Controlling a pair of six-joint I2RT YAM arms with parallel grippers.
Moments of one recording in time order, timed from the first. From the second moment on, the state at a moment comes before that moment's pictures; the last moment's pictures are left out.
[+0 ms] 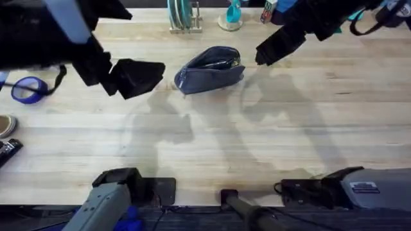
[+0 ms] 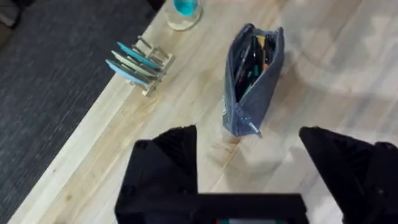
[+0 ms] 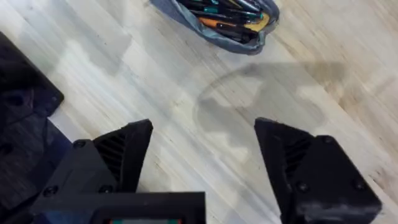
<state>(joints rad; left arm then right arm) 0.13 0.95 1.25 -1.10 0.61 0.94 0.33 1.55 1.75 -1.43 -0.31 -0.34</state>
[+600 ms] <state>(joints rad) 0.42 0.86 0.96 -0.88 0.97 0.96 0.33 1.55 1.75 -1.43 -0.31 -0.34</state>
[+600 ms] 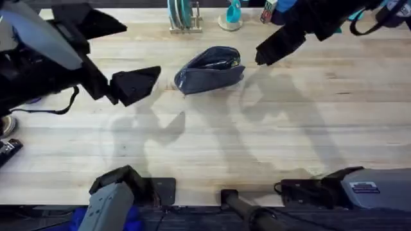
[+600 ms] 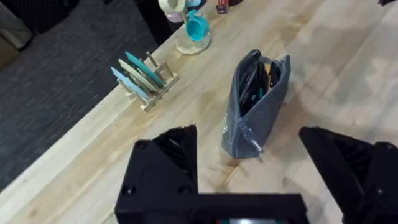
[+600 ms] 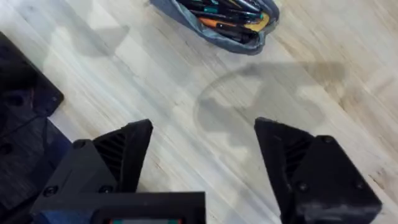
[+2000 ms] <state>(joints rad) 0.57 1.64 0.92 -0.76 1.30 1.30 0.33 1.55 1.75 -1.43 -0.31 -0.34</state>
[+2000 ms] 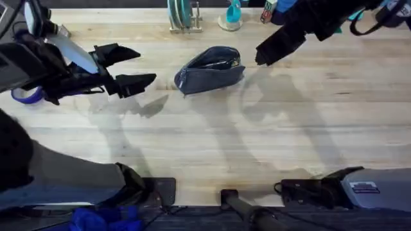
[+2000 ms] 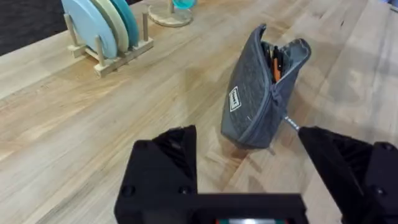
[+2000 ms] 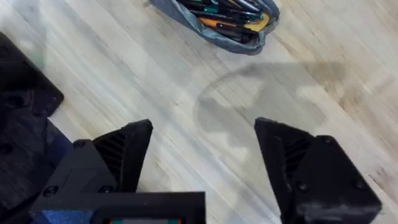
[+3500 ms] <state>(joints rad) 0.57 1.68 0.92 -0.76 1.33 1.38 0.33 1.55 1.75 -1.50 -0.29 -0.34</state>
